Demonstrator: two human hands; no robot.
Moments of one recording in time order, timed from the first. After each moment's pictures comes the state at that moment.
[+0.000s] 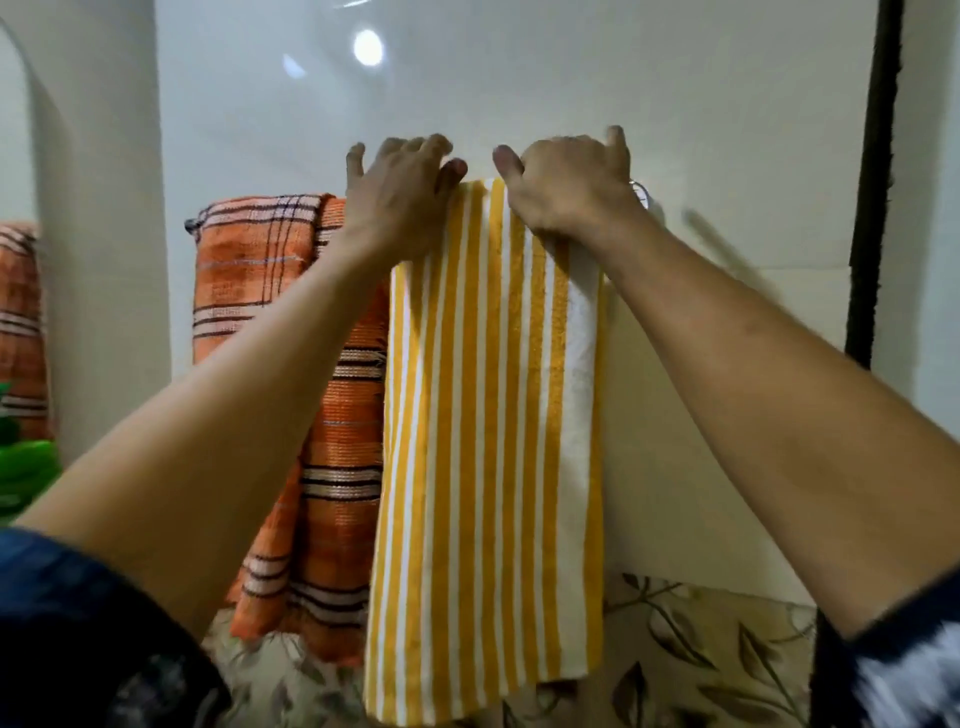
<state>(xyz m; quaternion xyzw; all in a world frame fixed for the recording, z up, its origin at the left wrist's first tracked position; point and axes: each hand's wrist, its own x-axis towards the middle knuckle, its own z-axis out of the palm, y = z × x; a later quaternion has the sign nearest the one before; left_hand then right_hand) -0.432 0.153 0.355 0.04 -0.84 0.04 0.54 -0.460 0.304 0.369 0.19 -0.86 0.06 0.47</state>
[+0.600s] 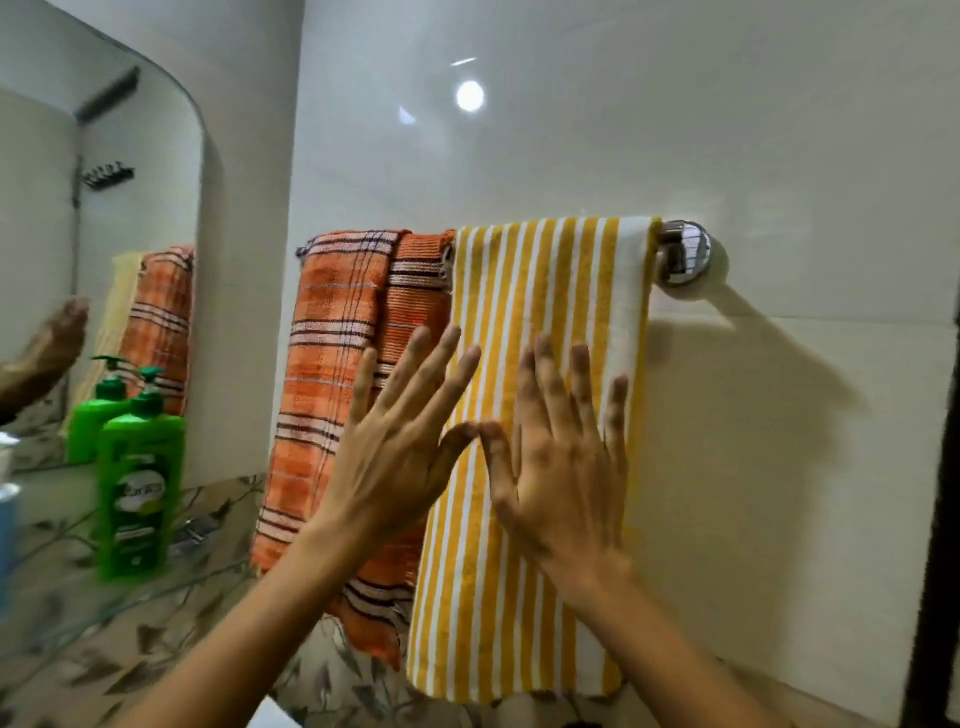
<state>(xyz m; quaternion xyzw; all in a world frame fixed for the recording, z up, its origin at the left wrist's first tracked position) -0.358 0.173 0.175 0.02 -0.82 0.12 0.57 -0.431 0.305 0.174 0.37 -0.71 0.23 0.56</state>
